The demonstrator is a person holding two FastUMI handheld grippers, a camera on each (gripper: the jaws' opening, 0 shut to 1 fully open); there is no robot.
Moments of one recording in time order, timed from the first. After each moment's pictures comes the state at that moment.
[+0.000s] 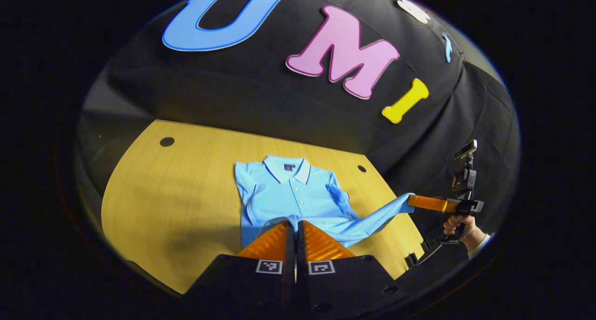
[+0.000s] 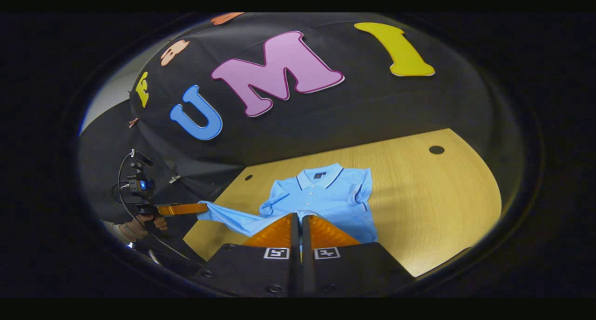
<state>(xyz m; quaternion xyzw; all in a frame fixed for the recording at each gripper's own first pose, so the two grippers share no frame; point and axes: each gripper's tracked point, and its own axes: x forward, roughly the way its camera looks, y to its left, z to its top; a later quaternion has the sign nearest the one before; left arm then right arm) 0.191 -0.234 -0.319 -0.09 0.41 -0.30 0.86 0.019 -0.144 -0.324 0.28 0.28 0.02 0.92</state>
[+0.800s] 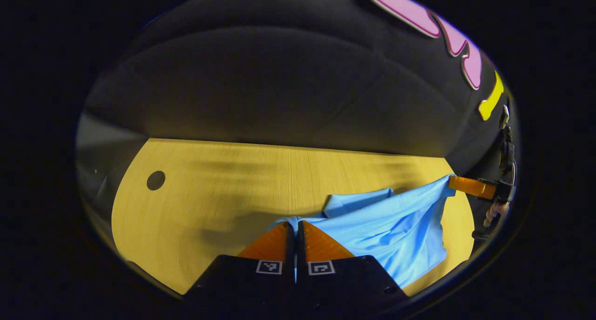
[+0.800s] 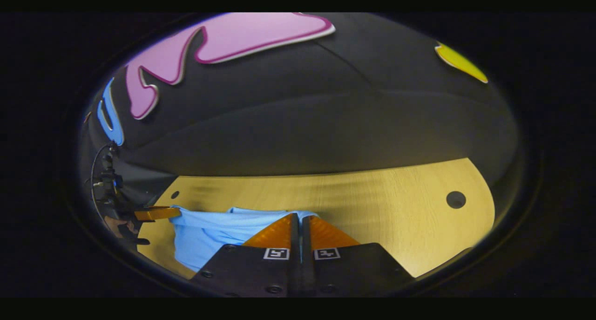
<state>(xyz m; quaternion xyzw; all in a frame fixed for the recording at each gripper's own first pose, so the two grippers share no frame) 0.421 -0.278 -0.491 0.01 0.47 -0.18 0.86 0.248 -0.236 -0.499 0.22 0.36 -0.08 0.90</state>
